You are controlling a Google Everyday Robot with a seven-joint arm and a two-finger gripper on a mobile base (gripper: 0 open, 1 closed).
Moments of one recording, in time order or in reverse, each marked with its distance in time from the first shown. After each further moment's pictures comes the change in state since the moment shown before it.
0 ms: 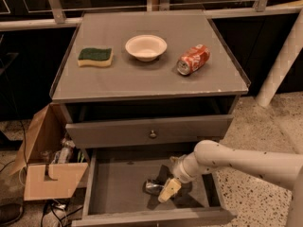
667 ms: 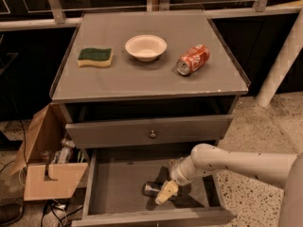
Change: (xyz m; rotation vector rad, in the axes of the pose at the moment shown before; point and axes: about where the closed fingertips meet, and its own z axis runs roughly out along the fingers) arm 0.003 0.004 0.018 -0.002 0.003 0.025
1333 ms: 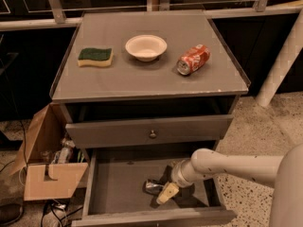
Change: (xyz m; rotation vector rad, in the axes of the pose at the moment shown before) arm 0.020 -0.018 0.021 0.049 0.002 0.034
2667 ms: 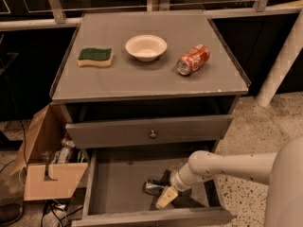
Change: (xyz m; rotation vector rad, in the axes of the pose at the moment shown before) arm 0.006 0.019 0.000 -0.017 0.054 -0.007
